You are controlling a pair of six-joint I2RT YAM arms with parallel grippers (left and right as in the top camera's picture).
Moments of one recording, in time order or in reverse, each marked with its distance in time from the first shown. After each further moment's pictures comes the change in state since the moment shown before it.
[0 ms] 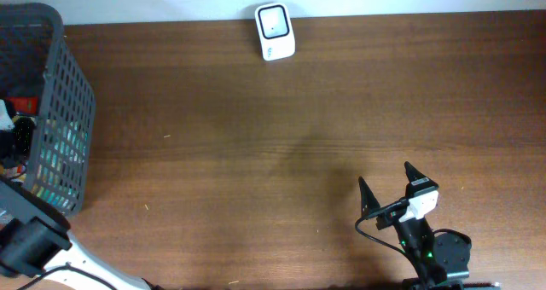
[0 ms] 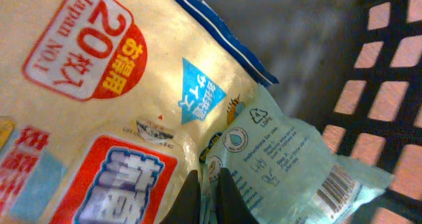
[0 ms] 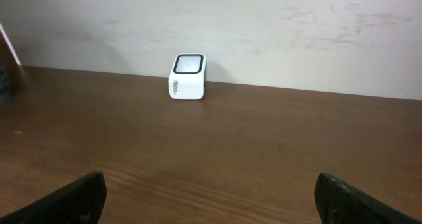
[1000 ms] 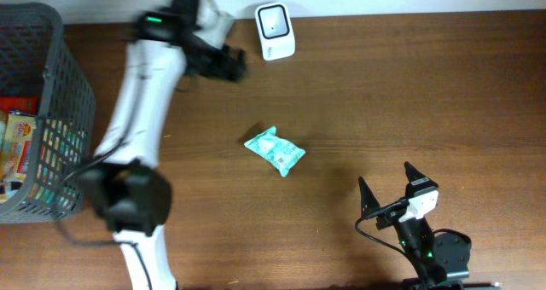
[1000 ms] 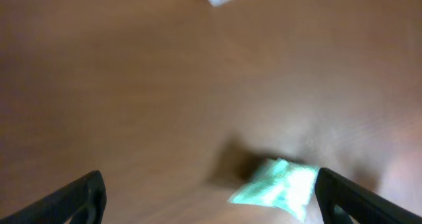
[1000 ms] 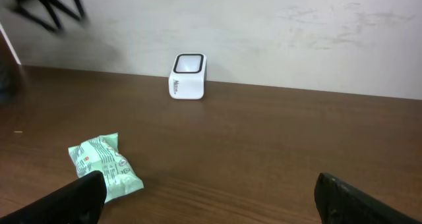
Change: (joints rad) left arm -0.942 -0.033 0.440 -0.337 -0.134 -0.102; right arm 0.000 0.002 0.000 0.000 0.000 0.001
